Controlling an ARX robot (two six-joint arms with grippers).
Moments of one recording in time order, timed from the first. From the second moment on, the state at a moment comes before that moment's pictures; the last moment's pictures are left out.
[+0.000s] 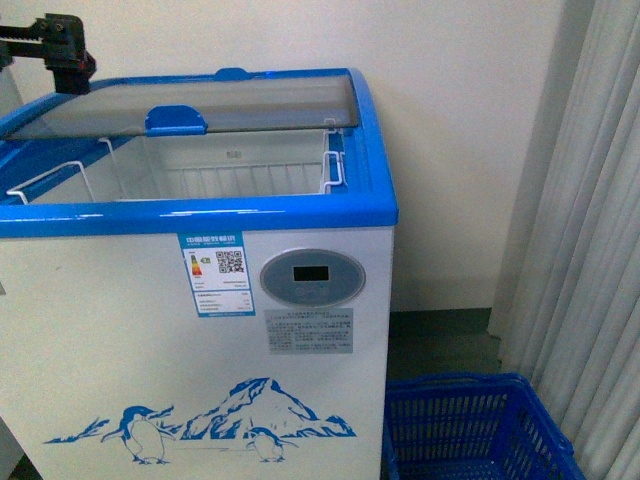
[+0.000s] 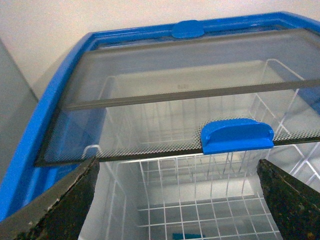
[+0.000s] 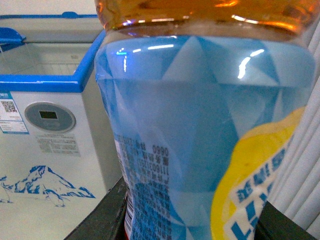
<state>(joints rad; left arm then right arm) 0.05 1.86 1.37 0.41 0.14 0.10 0.00 0.01 0.02 -0.01 0.00 0.00</state>
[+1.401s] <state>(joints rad) -0.03 0.53 0.26 0.39 -0.34 -0.17 0.00 0.01 0.02 -0.01 0.00 0.00</state>
